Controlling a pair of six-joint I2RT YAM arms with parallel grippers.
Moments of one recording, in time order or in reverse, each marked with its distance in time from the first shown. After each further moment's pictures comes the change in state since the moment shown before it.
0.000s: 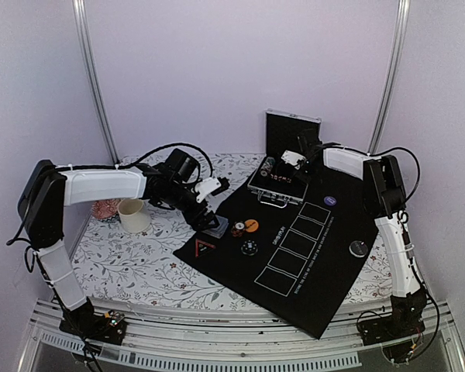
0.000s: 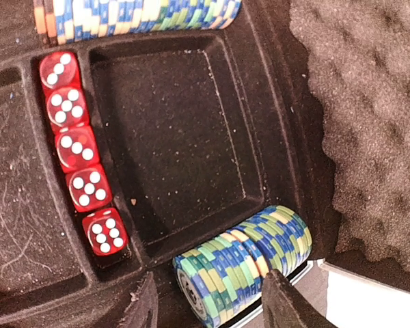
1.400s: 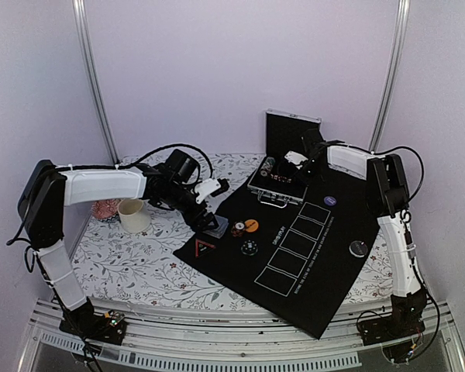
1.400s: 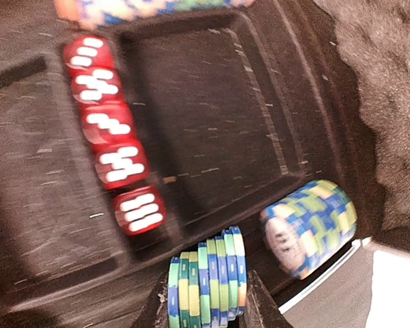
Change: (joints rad) left arm 0.000 0.000 -0.001 -0.013 0.000 0.005; right arm -0.024 -0.005 0.010 -0.093 -0.112 0.116
